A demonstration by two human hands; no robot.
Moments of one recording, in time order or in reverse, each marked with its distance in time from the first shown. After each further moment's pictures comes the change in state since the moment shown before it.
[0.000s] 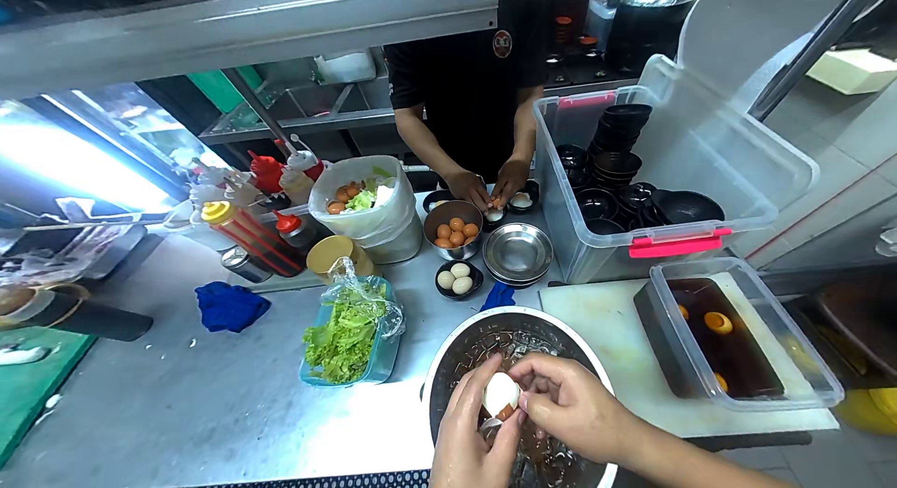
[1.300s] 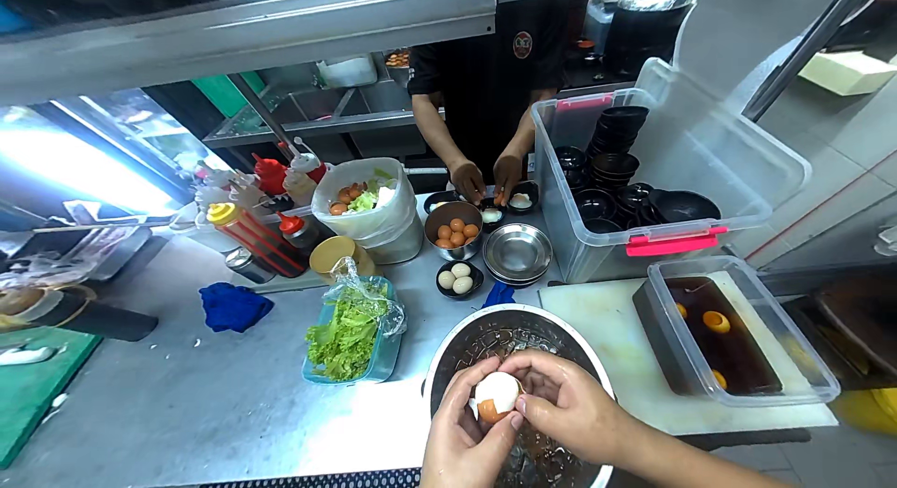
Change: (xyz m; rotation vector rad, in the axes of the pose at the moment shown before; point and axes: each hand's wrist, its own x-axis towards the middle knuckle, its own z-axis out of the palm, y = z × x) left_hand -0.005 0.008 -0.003 -0.534 0.038 -0.131; right_hand -0.003 -0.003 0.008 0.076 -0.003 -0.113
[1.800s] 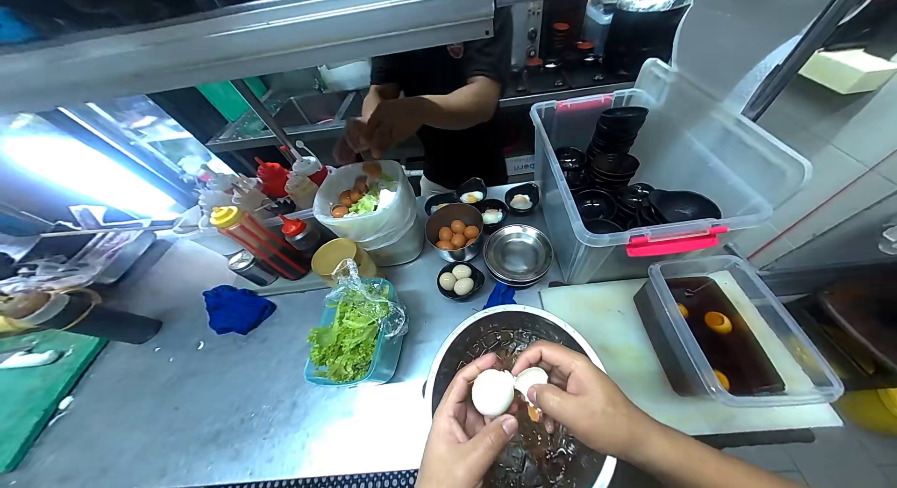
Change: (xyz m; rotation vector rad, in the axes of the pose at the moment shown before) left_hand 0.005 -0.007 -0.008 -0.324 -0.095 -0.085; right_hand -0.001 -0.011 -0.007 0.083 0.052 0.079
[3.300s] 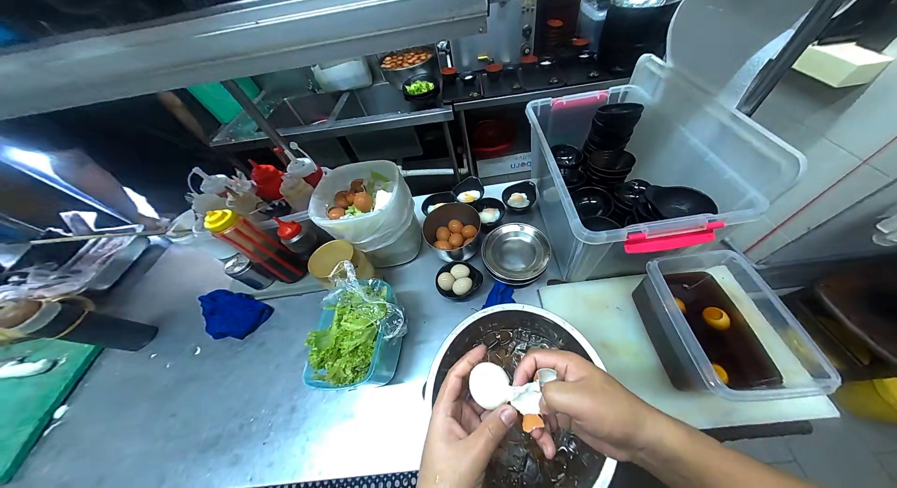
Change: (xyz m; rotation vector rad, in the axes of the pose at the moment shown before) left_hand 0.004 -0.001 0.000 0.062 0.029 0.045; right_hand -0.001 -0.007 -0.001 0.415 -0.130 0.263
